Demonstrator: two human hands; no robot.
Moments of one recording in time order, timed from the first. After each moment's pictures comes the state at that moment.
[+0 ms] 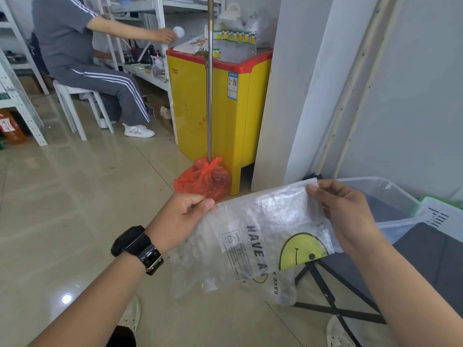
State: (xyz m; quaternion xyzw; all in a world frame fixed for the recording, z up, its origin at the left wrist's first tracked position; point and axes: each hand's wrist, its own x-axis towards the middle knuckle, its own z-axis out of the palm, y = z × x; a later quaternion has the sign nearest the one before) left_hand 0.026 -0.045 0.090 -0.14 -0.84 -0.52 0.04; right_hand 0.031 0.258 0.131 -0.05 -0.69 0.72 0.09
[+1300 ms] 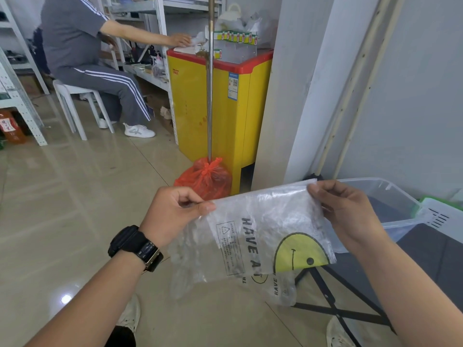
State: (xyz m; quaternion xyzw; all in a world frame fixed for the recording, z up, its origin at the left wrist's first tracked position) left_hand 0.028 -0.045 0.102 -0.11 -0.78 -0.61 0.11; right_hand 0.026 0.265 0.129 -0.05 -0.67 0.74 0.05
